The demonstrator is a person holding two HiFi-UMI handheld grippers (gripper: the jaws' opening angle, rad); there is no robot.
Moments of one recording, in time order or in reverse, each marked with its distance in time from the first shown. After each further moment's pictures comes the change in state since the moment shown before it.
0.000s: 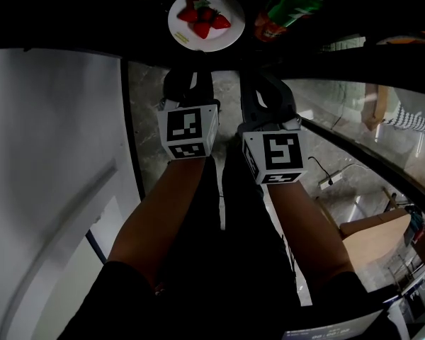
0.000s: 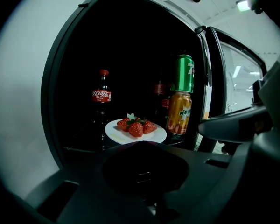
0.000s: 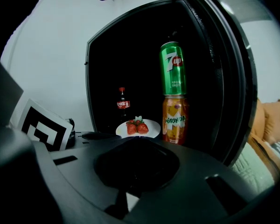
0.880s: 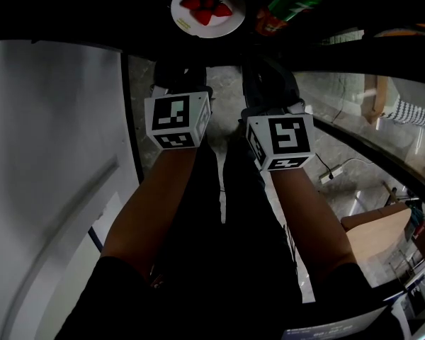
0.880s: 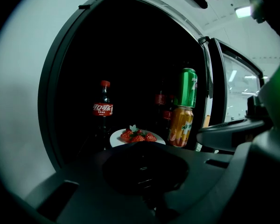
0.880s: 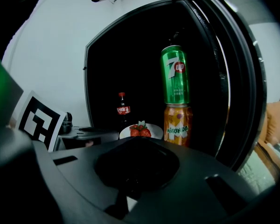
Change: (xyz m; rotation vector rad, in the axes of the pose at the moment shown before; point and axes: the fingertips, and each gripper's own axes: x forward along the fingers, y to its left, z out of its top) left arm -0.005 0.012 0.034 0.003 -0.036 -0.046; right arm 0.007 -0.001 0.017 0.012 -0.026 0.016
